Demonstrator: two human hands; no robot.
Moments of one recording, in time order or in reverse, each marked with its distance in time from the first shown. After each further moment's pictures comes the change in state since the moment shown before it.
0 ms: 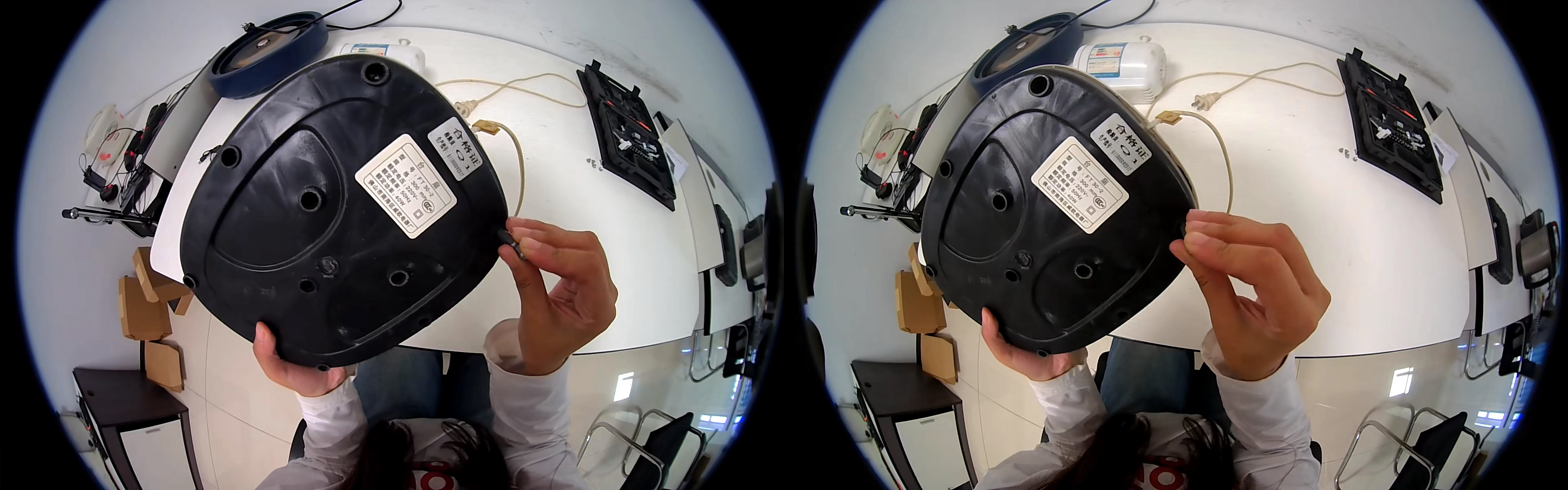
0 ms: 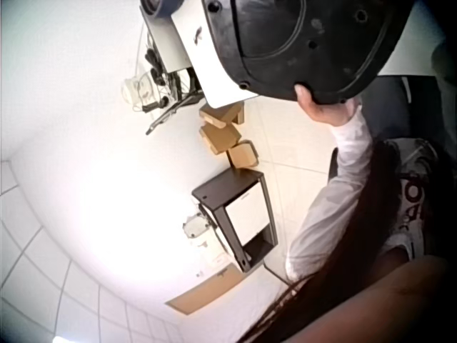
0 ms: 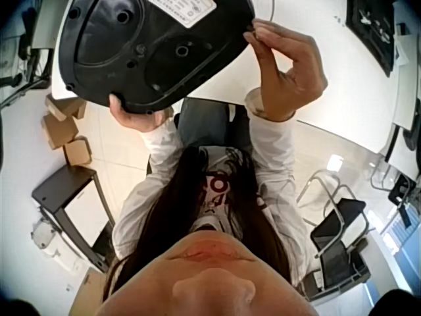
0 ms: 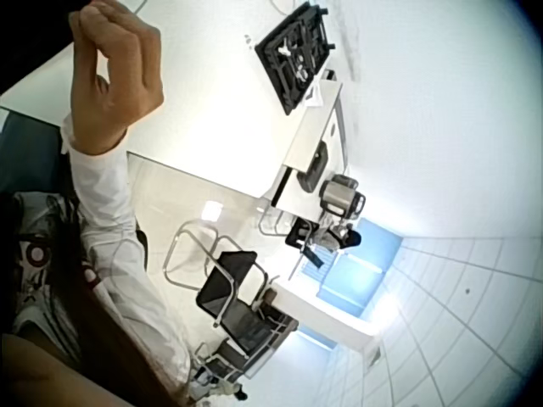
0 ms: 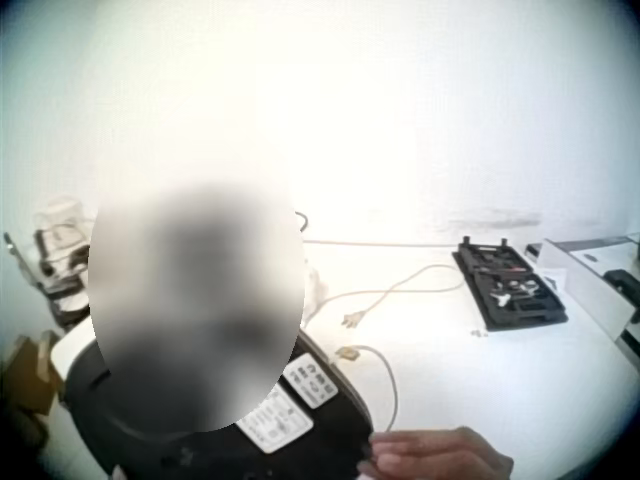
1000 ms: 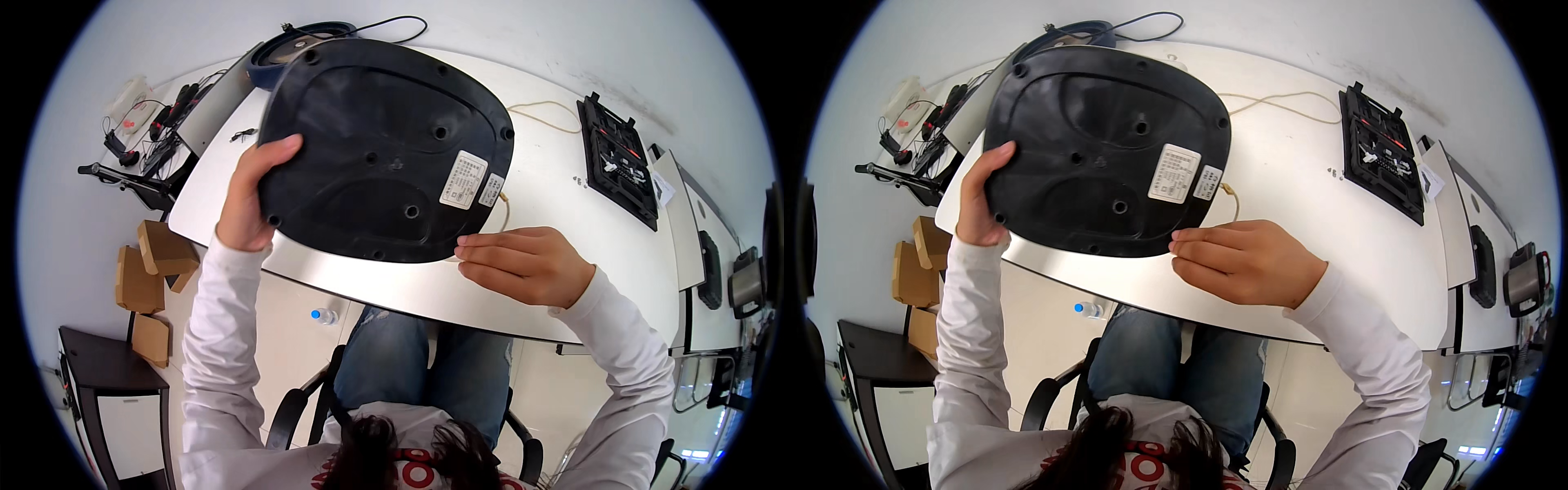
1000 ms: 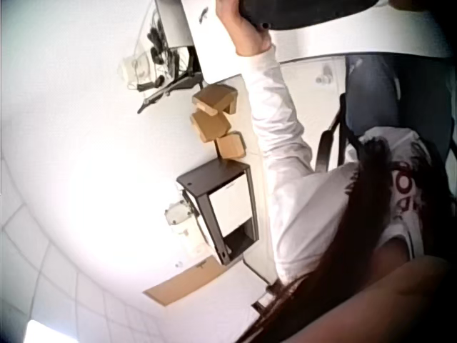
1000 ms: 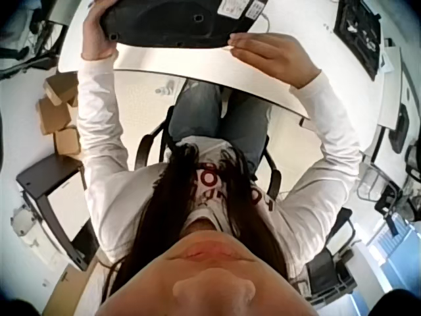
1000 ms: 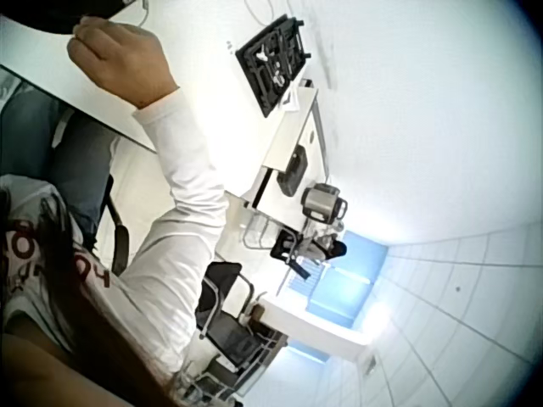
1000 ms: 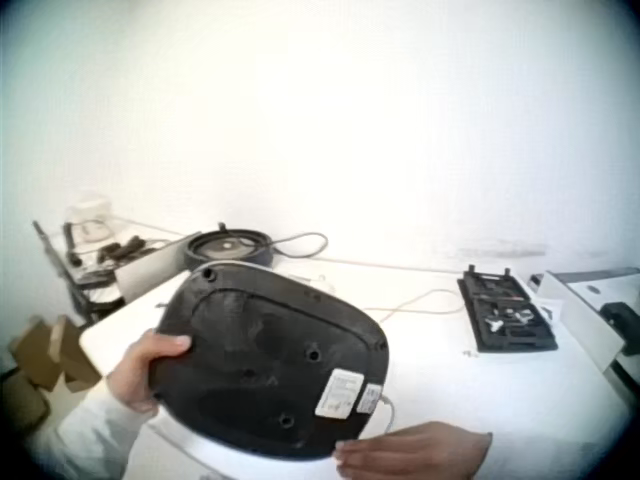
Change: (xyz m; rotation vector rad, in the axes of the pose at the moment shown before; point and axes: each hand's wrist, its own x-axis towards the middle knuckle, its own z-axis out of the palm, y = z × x) left_hand 0.098 0.079 0.083 0.289 -0.714 -0.457; right_hand 0.045 0.017 -0.046 -0.186 -0.996 -0.898
